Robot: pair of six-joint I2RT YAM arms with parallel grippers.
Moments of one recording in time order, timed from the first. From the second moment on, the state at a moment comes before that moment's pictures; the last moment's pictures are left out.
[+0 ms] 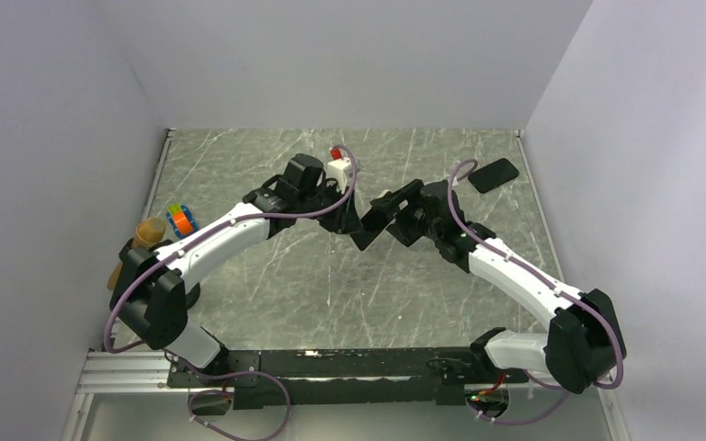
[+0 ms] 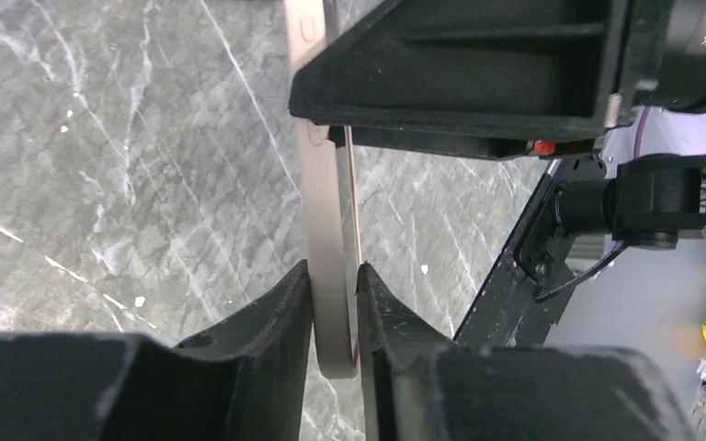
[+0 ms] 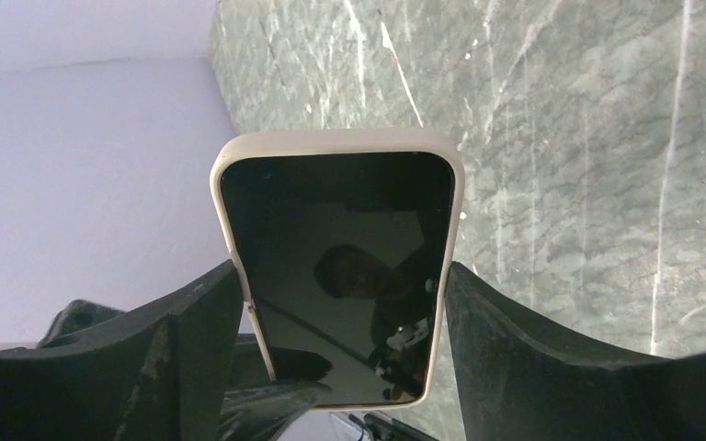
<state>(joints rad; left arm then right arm) -0.66 1.52 1.20 -0.29 0.47 -0.26 0.53 1.24 0.81 -0.13 -0.01 1.36</state>
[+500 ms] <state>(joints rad) -0.66 1.55 1.20 -0.31 0.53 -0.27 0.52 1.20 0.79 0.01 -0.09 1.19</state>
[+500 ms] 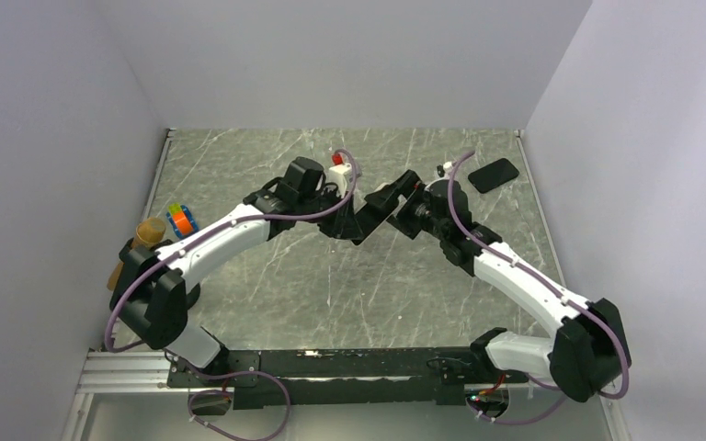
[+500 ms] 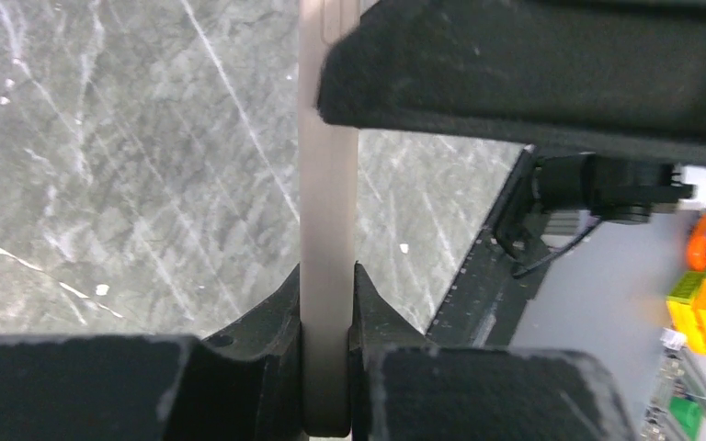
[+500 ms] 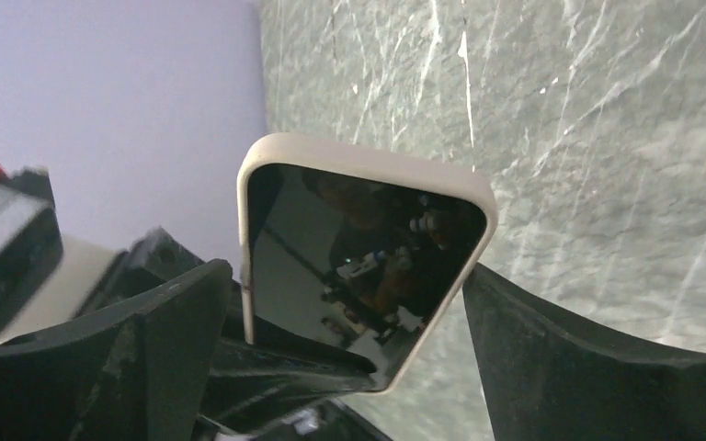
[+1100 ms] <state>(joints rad) -0.60 1.37 0.76 0.52 0.85 -0.97 0.43 0.90 0.69 0.07 -0.39 0.77</state>
